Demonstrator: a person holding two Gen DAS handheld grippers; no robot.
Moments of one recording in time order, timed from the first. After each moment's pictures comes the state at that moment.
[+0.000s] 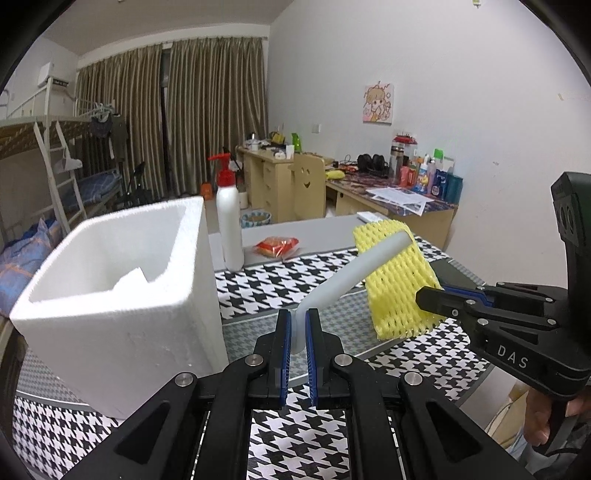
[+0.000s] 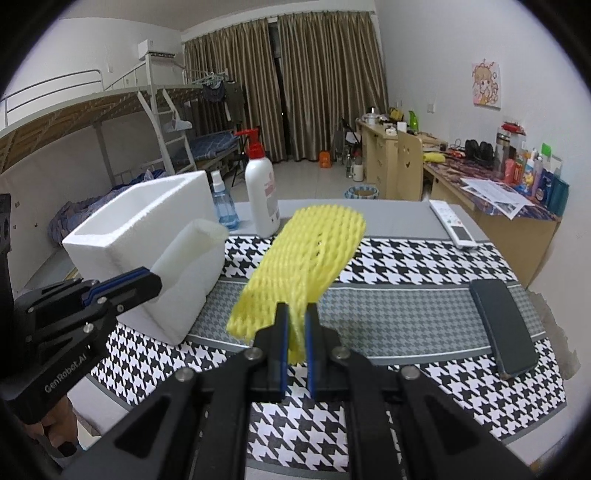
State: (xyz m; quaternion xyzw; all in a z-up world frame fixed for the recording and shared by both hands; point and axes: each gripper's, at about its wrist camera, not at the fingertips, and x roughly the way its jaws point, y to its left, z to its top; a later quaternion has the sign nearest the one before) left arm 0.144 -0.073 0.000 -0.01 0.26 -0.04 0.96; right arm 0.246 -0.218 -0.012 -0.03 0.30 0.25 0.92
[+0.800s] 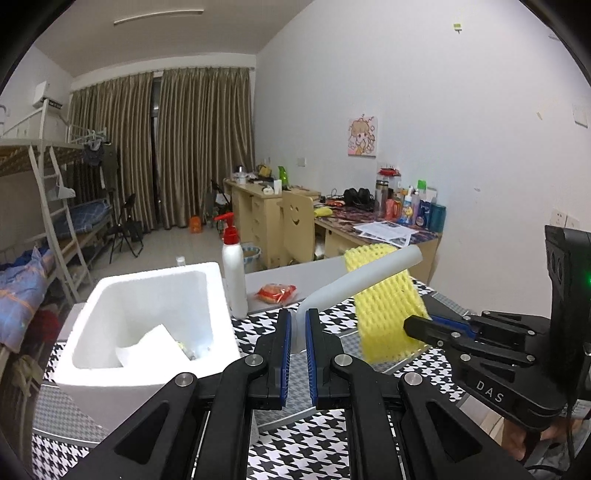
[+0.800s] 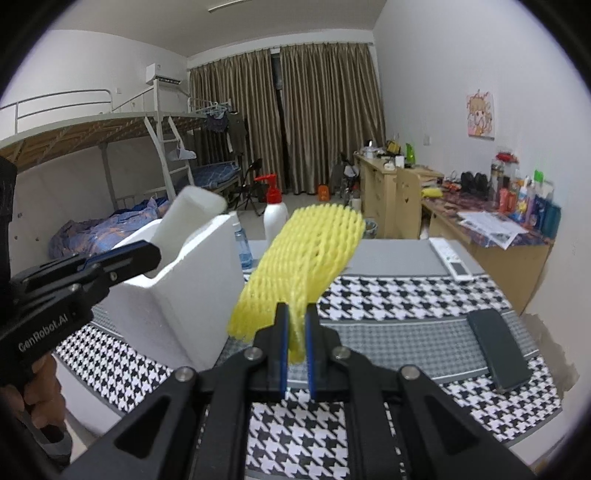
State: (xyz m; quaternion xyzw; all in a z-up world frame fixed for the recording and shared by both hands) left arm 0.127 -0.048 0.044 0.00 0.20 -0.07 0.98; right arm 0.226 -0.203 0.016 -0.03 0.23 0.24 0.94
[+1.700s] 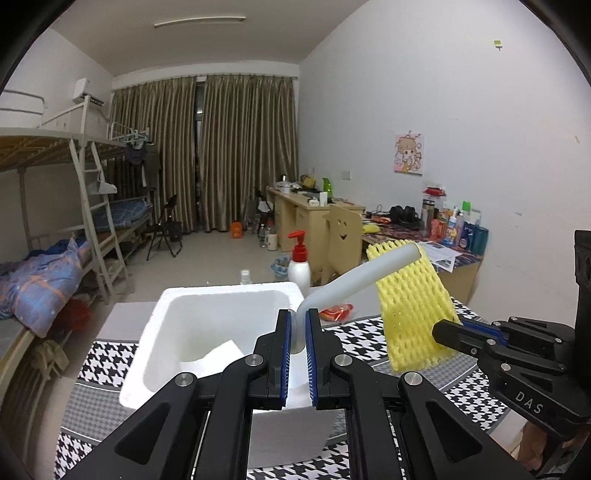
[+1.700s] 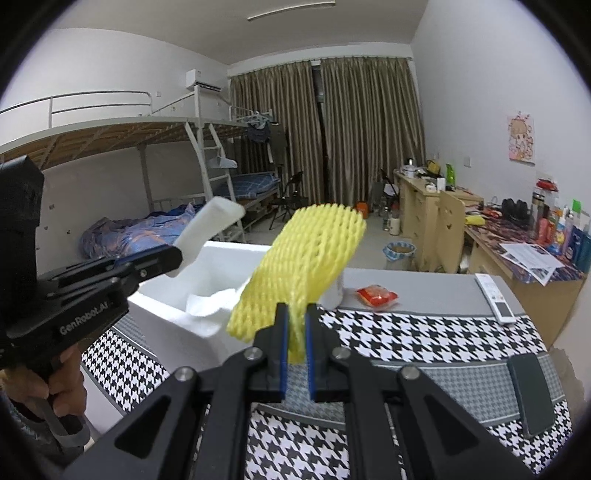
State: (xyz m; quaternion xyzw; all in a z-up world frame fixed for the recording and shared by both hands) left arm 0.132 0.003 0.054 -0.02 0.18 0.01 0.98; right arm 0.231 -0.156 0.036 -0.04 0.20 0.32 0.92
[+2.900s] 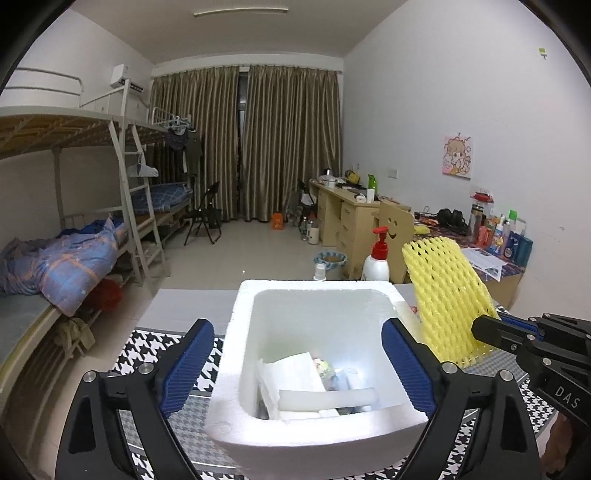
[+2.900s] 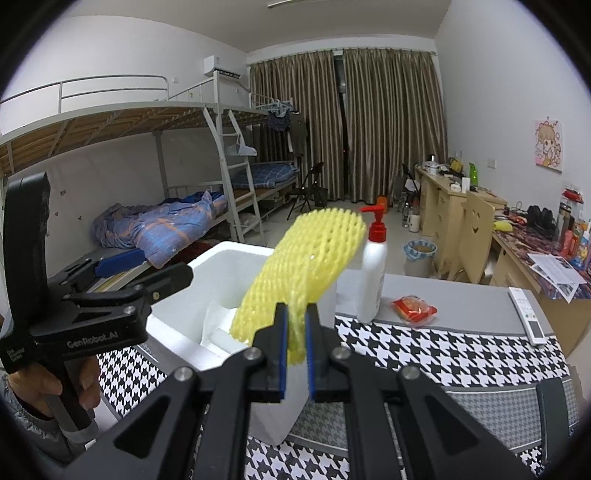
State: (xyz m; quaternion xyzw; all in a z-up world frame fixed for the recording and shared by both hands) left arm 0.149 0.068 0.046 -0.04 0.20 0.09 0.98; right arm 0.250 -0.100 0.042 -0.06 0.22 0.35 0.91
